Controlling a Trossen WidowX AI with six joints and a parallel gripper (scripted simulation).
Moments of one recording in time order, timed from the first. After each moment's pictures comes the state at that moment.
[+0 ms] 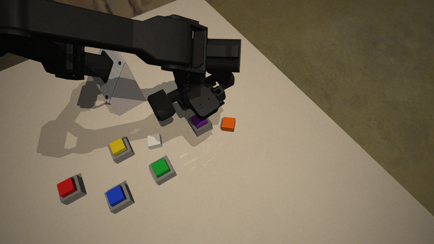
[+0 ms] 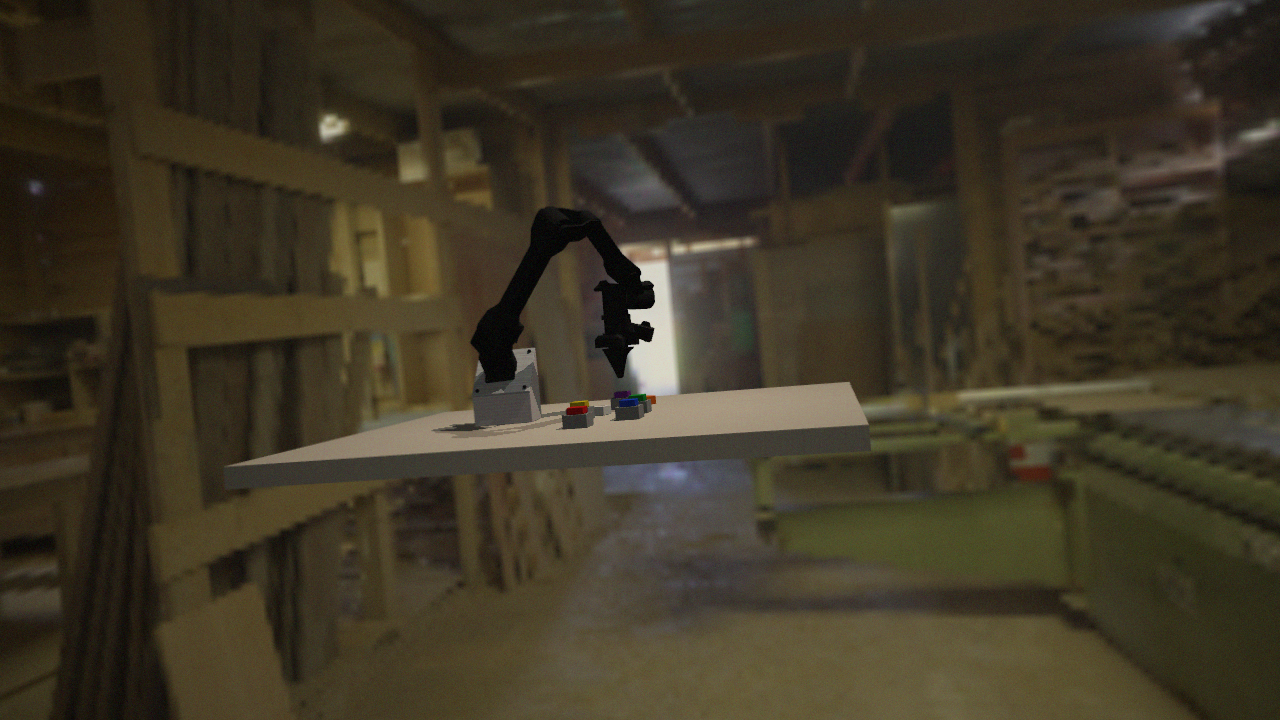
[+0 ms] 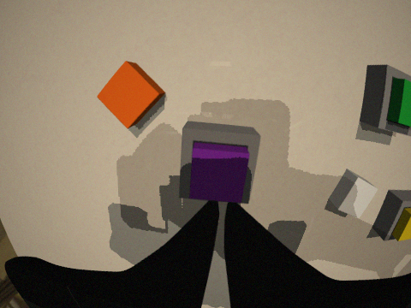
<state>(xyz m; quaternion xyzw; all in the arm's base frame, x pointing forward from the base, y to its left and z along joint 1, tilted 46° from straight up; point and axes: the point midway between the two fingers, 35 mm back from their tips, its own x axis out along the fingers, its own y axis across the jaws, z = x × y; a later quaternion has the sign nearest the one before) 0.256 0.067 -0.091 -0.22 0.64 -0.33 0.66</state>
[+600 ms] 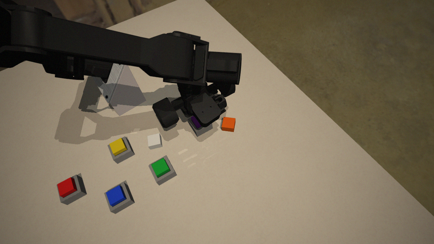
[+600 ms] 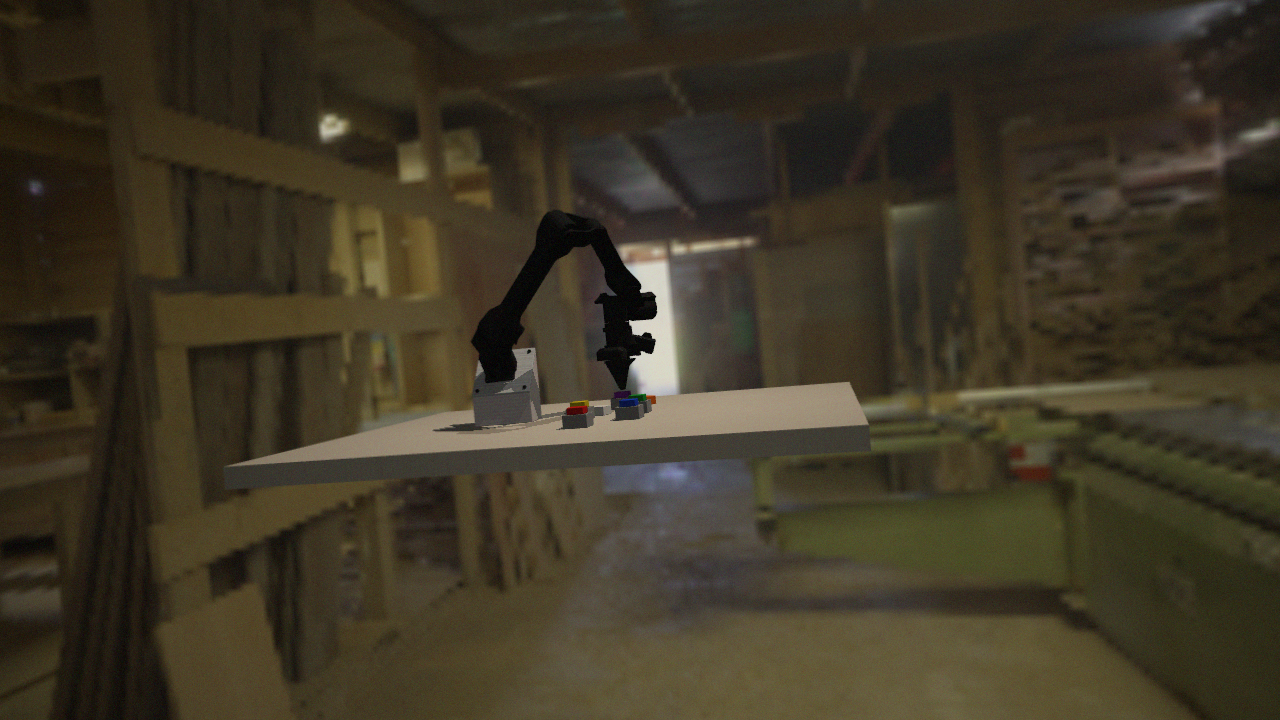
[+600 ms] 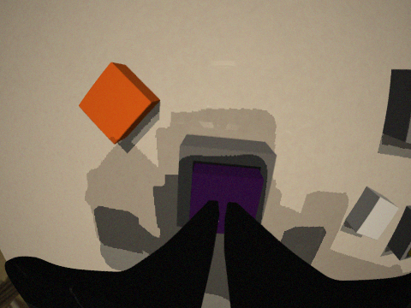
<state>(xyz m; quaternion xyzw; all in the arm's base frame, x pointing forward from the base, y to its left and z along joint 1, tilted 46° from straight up) 0.256 0.048 -0.112 -0.22 0.64 -0.33 0.66</state>
